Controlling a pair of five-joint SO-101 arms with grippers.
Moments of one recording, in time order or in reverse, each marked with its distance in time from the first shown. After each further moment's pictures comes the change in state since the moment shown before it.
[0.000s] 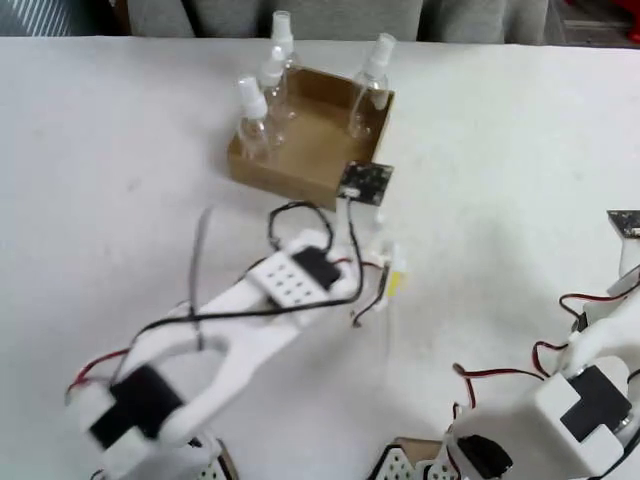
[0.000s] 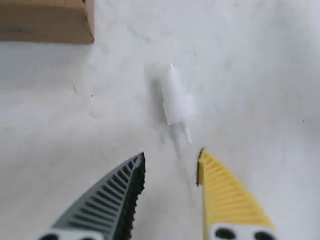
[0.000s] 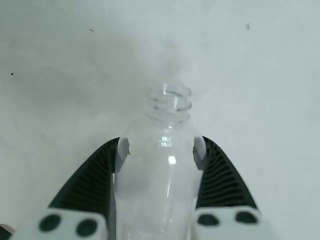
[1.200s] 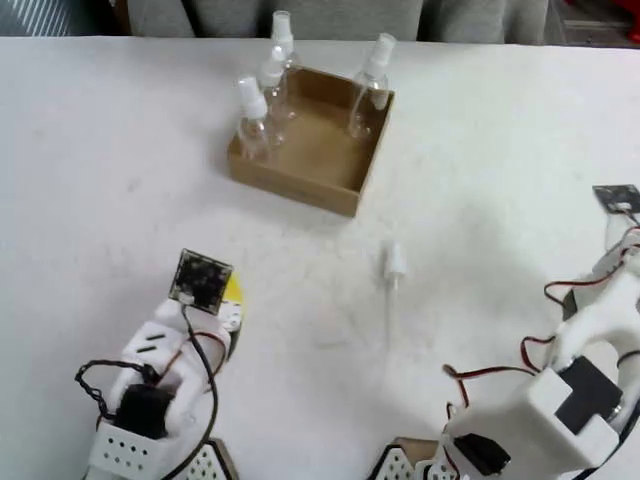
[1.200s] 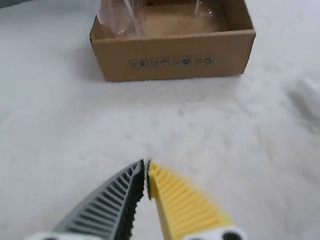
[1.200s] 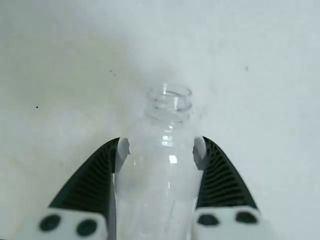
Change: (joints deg) left arm -29.2 -100.4 66.0 8.6 -33.1; right arm -5.3 0.1 -2.7 0.2 -4.8
